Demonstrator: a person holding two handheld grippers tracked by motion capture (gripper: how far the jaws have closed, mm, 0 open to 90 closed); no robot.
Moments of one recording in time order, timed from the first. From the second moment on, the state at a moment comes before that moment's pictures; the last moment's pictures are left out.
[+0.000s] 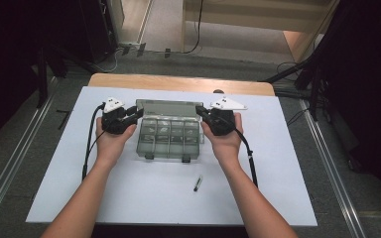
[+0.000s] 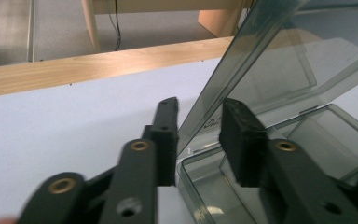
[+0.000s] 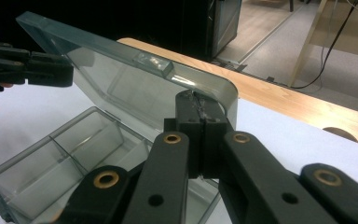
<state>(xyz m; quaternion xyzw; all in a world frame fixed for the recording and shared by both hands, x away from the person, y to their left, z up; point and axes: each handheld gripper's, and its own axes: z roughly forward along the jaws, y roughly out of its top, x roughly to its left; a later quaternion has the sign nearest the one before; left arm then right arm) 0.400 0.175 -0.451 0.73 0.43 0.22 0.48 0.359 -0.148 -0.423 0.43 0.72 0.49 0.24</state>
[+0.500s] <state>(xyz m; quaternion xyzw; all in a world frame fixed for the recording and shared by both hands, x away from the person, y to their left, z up) 0.401 0.165 -0.447 0.72 0.46 0.23 0.47 0.356 -0.163 -0.425 0.41 0.72 0.51 0.24</state>
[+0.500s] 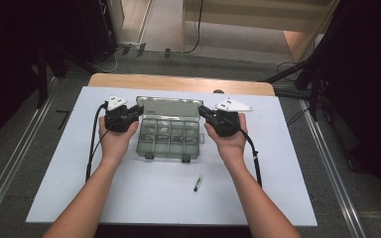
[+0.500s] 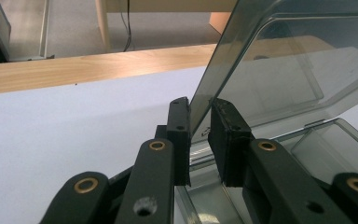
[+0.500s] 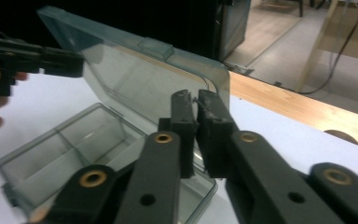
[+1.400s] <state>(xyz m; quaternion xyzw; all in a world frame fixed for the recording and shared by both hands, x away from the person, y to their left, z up) 0.405 0.165 -0.447 0.71 0.46 0.23 0.48 0.376 -0.150 -0.469 0.49 0.70 0.45 0.27</state>
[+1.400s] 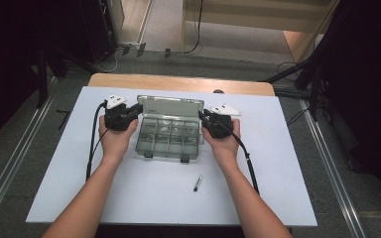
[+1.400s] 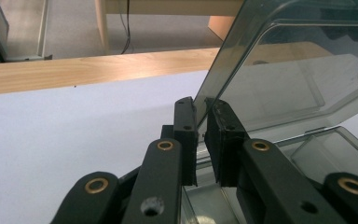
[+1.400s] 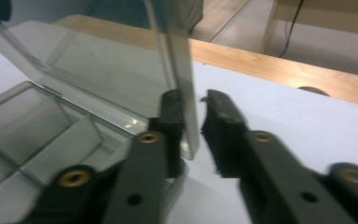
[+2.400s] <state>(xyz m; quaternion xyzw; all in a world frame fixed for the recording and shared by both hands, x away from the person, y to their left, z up) 0.435 0.164 -0.471 0.72 0.47 0.22 0.46 0.410 -0.157 -0.462 0.51 0.70 0.44 0.21</state>
